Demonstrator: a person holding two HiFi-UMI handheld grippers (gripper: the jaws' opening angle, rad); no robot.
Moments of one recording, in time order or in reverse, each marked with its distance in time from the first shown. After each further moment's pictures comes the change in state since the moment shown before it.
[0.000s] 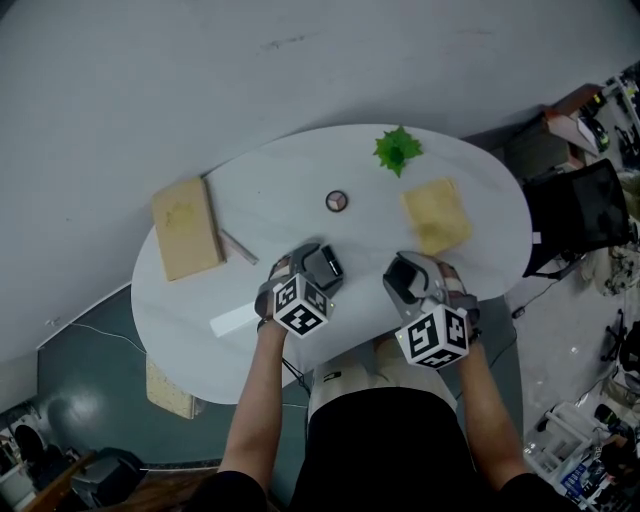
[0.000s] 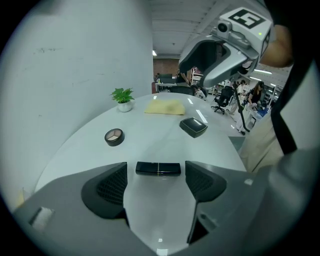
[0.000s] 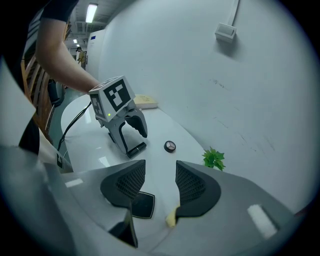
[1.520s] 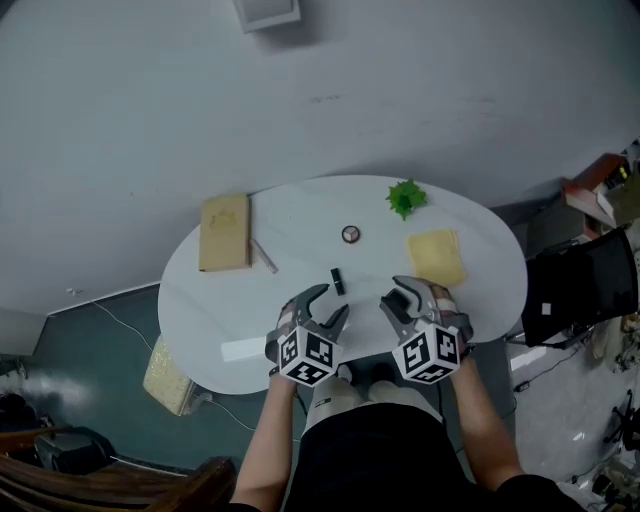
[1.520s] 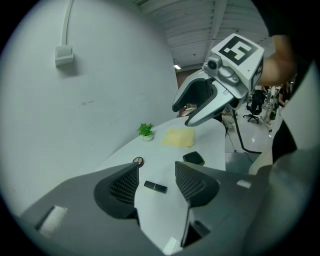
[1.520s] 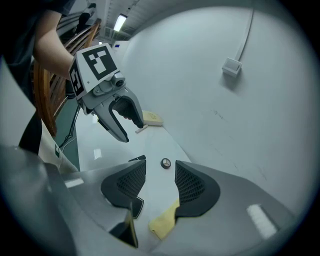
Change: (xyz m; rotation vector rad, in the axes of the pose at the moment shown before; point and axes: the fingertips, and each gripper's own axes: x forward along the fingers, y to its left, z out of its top) left arm -0.113 -0.042 0.071 -0.104 -0.150 0.391; right arm -0.053 -0.003 0.021 -0.191 -0.200 -0.011
